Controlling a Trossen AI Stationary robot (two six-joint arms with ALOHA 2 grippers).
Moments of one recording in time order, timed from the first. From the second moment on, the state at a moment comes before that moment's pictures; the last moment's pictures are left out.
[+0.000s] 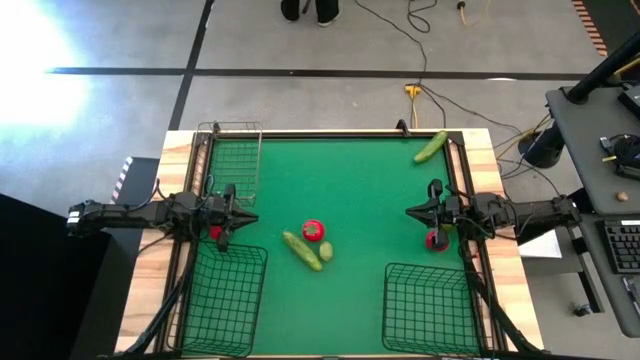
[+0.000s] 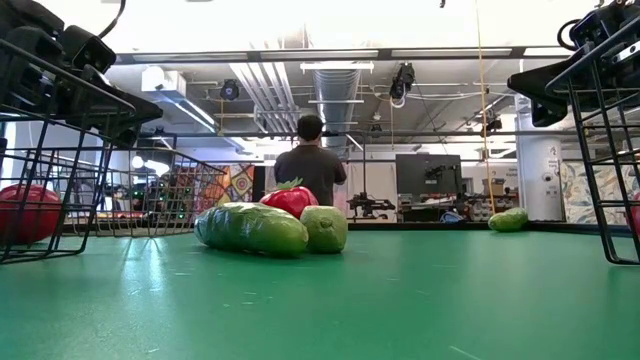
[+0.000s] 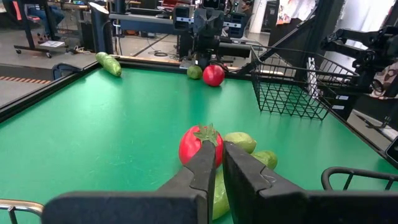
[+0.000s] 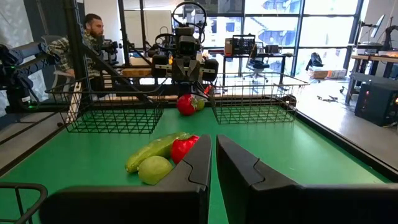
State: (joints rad) left arm 0.01 0.17 0.02 0.02 0.02 -0.11; right arm 0.09 0.02 0.01 0.04 0.13 0.00
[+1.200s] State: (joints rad) left arm 0.03 1.02 0.73 0.18 -0.38 -0.61; right arm 0.09 0.02 0.01 0.04 0.13 0.00
